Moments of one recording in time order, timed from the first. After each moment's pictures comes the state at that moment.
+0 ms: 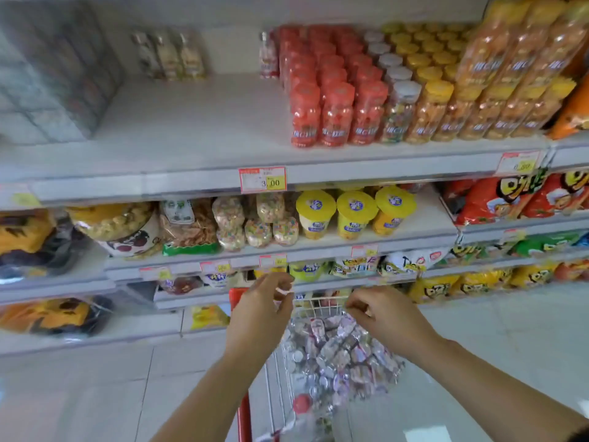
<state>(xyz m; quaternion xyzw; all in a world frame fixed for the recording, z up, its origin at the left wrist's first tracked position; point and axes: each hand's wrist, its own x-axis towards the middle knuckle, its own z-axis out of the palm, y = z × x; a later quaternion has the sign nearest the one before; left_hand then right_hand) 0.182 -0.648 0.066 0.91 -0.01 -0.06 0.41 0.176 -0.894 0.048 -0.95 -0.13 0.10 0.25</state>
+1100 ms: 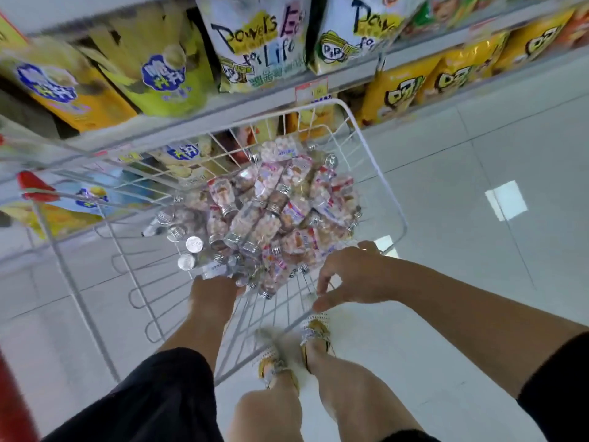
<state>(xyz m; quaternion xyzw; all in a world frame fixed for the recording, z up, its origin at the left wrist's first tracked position) 0.100 -0.706 -0.353 0.84 -0.23 -0.44 -0.20 0.076 -0.979 -0.238 -0.83 -0.05 0.50 0.22</state>
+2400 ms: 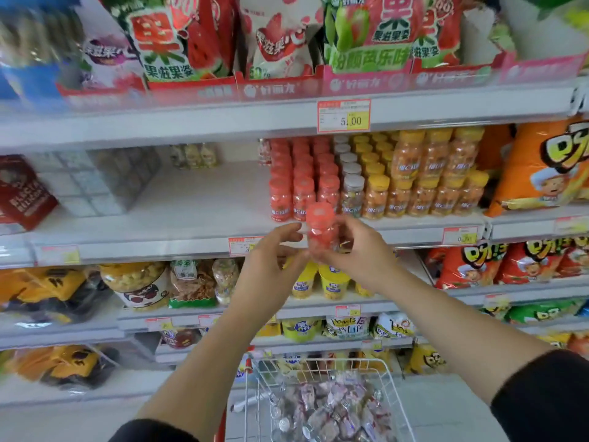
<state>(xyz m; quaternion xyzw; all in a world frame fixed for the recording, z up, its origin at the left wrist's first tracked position) 0.223 -0.729 0.232 0.85 -0.07 0.05 0.53 0.258 -0.913 0.221 -0.85 -0.11 -0.04 0.51</state>
